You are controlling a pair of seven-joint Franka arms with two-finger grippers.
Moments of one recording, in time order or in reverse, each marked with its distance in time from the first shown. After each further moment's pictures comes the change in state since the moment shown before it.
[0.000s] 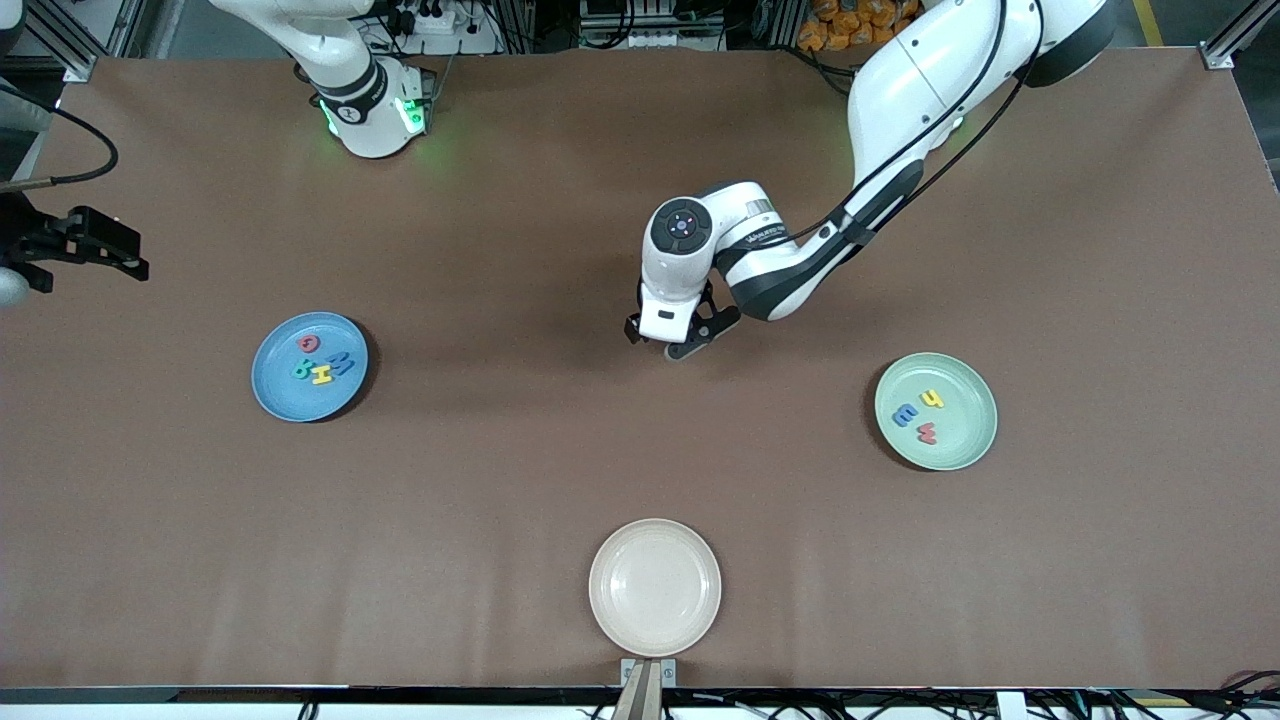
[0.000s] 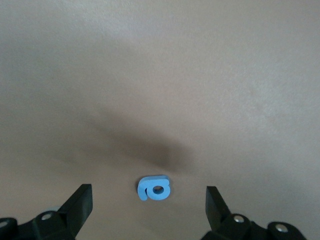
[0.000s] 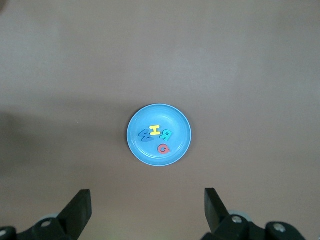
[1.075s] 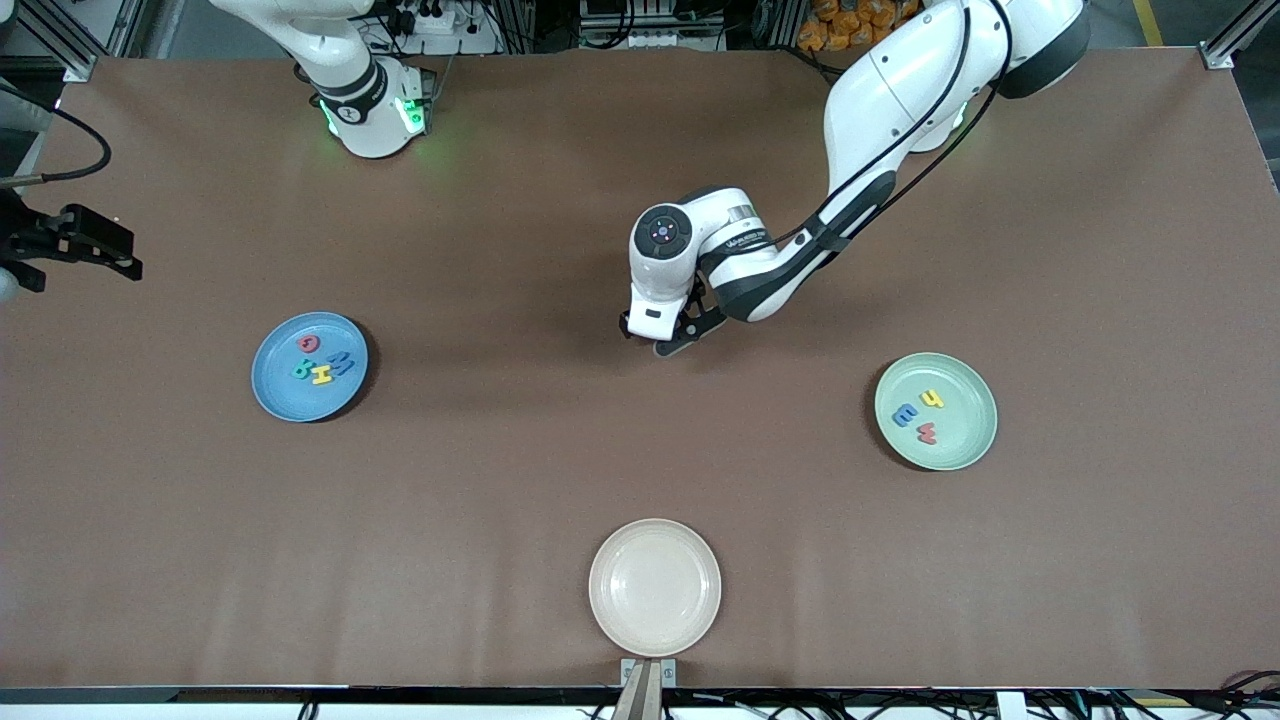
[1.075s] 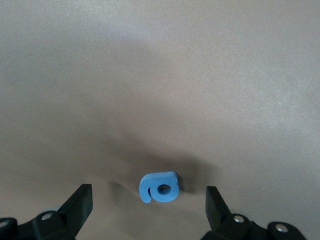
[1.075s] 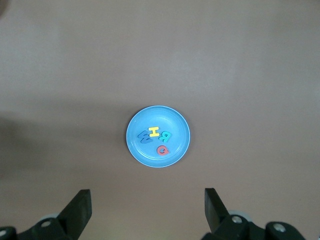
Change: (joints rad) left arm -0.074 0.043 0.055 0.020 0.000 0.006 0.003; right arm 0.000 0.000 -0.004 0.009 0.000 0.000 0.000
